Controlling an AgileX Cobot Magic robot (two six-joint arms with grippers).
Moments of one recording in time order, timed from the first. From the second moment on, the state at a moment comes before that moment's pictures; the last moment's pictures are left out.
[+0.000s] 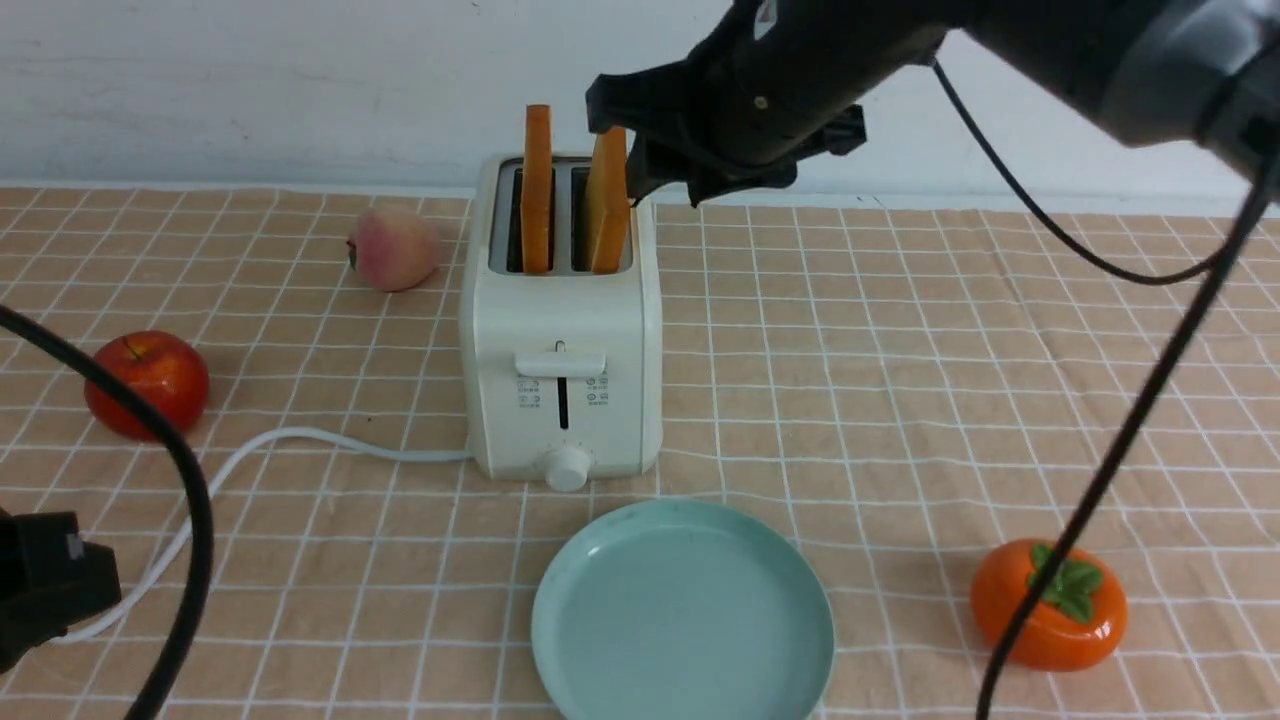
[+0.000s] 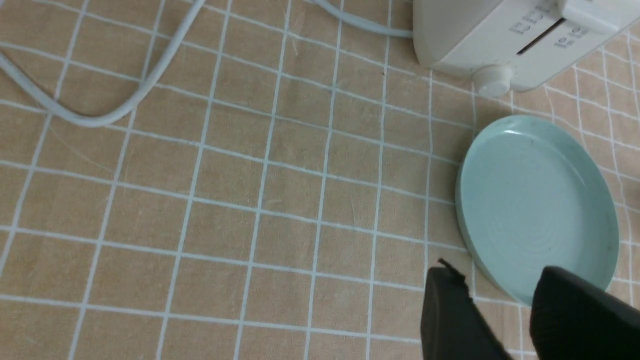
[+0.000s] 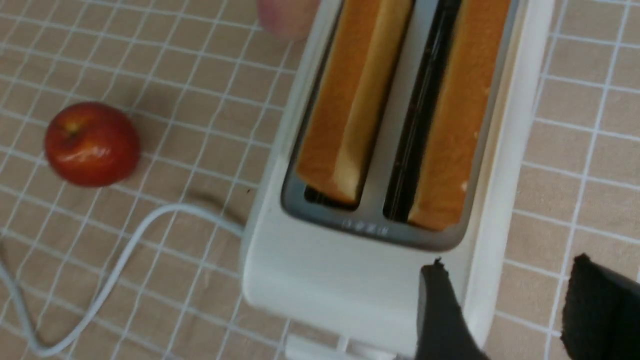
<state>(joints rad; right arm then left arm) 0.57 2.02 -2.13 0.08 0.96 0.31 -0.17 0.70 -0.76 -0.14 0.90 -0.43</state>
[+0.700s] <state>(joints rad) 0.57 2.16 -2.21 0.03 0.82 0.38 -0.20 0.70 -0.76 -0.15 0.93 -0.43</state>
